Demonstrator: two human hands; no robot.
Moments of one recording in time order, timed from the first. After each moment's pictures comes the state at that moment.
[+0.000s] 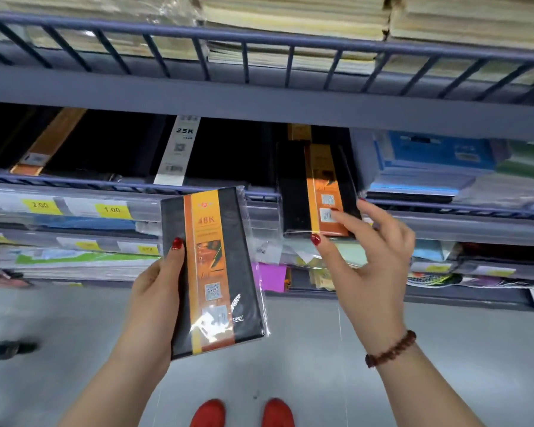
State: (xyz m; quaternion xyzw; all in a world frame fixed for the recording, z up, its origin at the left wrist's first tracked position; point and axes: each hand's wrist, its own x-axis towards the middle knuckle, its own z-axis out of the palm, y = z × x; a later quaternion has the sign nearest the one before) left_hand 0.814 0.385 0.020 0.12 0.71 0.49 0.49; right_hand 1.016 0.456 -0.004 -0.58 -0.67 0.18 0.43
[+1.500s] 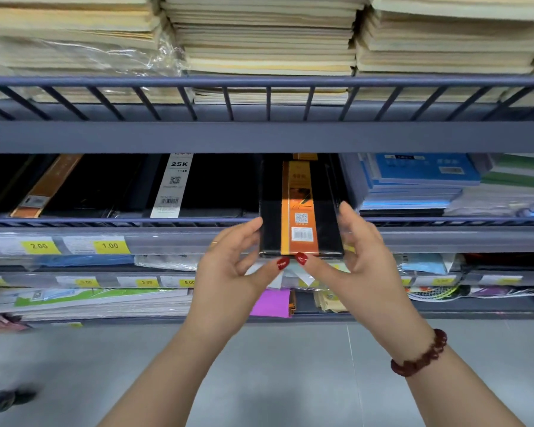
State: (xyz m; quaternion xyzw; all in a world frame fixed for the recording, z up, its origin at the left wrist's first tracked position) left_hand 0.850 0.437 0.025 0.43 0.60 0.50 0.46; right_hand 1.010 0.468 0.031 -0.57 -0.60 0.45 0.35
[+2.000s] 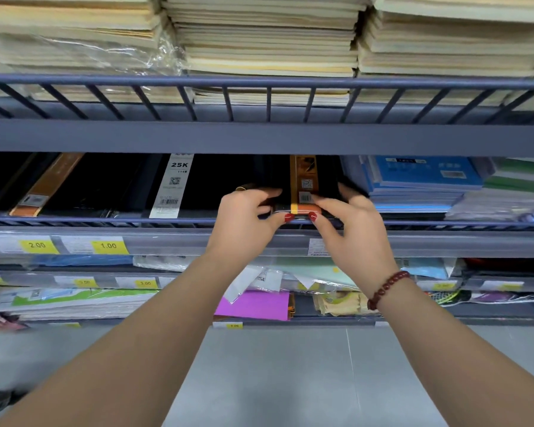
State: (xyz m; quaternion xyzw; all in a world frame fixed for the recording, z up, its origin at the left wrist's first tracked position) left_hand 0.848 0.517 0.016 0.57 0.66 0.37 0.31; right_hand 1.014 0.529 0.005 -0.59 -0.73 0.20 0.28
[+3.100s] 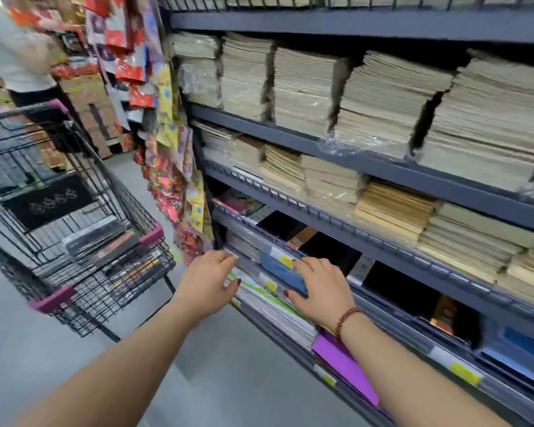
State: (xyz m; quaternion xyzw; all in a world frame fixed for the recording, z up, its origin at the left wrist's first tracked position) left_hand 0.634 0.178 0.215 0.51 0.85 0.12 -0.03; right_hand 0.795 0.354 0.197 -0.21 -0.97 0.09 0.04
